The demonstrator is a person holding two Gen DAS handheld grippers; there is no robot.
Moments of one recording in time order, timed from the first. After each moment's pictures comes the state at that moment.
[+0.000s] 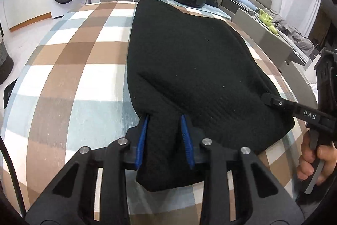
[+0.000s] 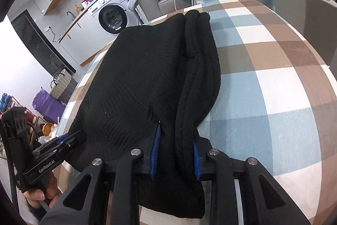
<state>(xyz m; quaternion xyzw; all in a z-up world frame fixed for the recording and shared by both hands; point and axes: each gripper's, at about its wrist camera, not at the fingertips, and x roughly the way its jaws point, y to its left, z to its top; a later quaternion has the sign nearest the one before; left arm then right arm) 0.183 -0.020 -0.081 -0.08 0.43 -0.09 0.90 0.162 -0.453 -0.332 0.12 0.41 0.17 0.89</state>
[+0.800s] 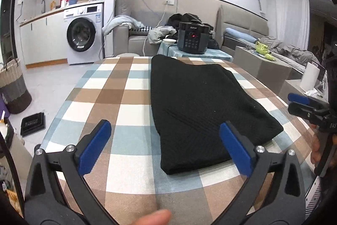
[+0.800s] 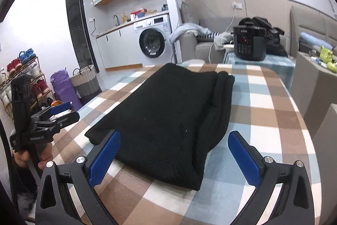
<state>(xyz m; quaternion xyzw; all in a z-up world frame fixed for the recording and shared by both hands) 0.092 -0.004 -0.034 -0.04 0.25 -0.05 0.97 0.074 -0.460 -0.277 0.00 0.23 0.25 0.94</state>
